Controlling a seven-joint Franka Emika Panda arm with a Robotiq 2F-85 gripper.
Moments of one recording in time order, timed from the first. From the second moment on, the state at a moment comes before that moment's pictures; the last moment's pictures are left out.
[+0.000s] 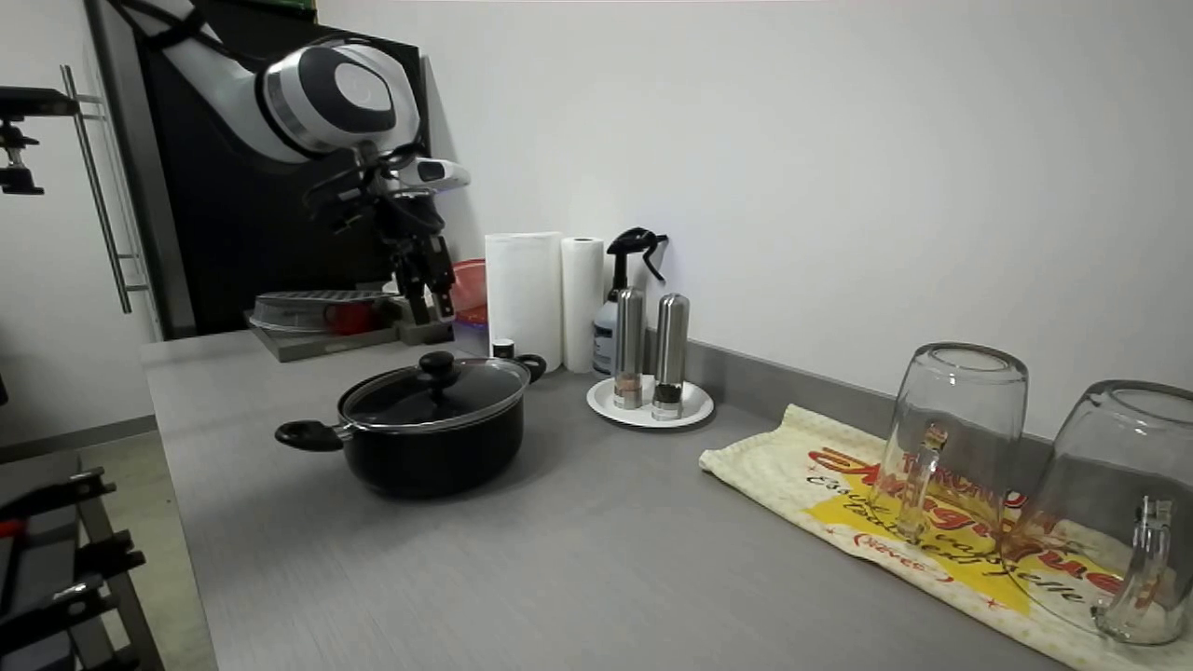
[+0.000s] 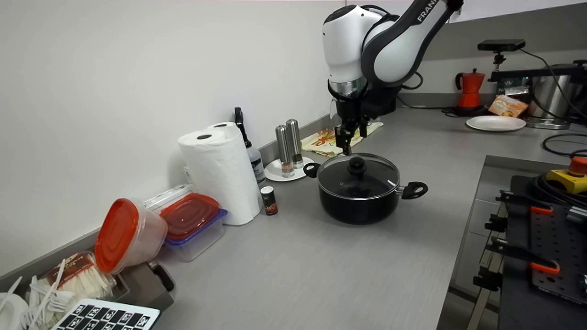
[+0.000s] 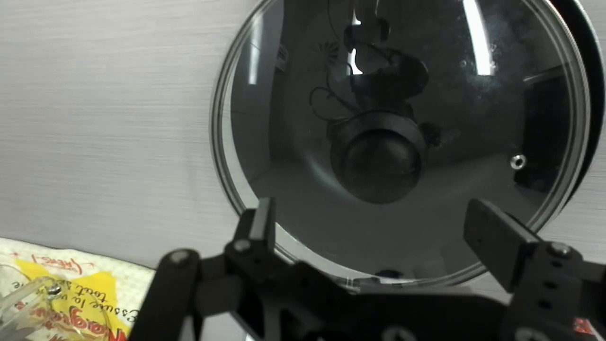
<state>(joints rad) 0.06 0.22 0.03 -2.18 -0.48 2.40 0.51</state>
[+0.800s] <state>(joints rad) 0.10 0.28 0.01 -2.19 -0.44 2.46 0.52</state>
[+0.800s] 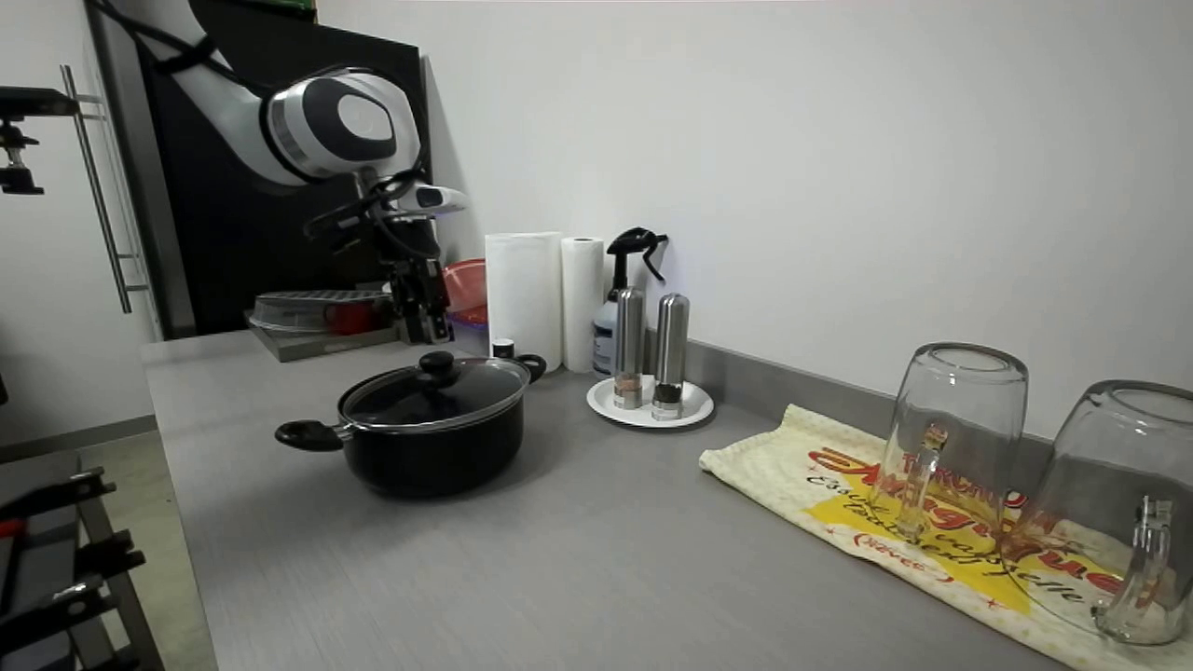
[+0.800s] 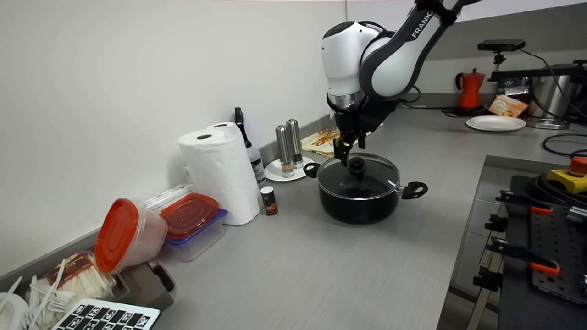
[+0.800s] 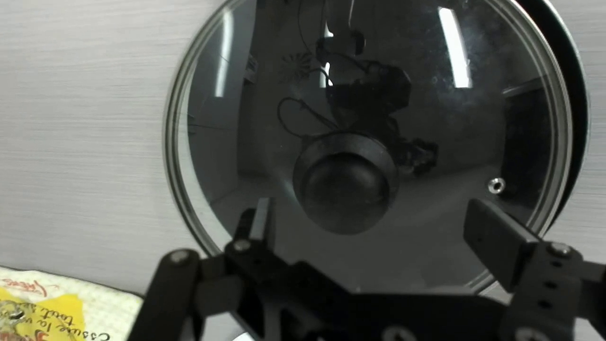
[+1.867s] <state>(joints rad) 0.13 0.34 -0.08 -2.16 -0.45 2.51 0.53</state>
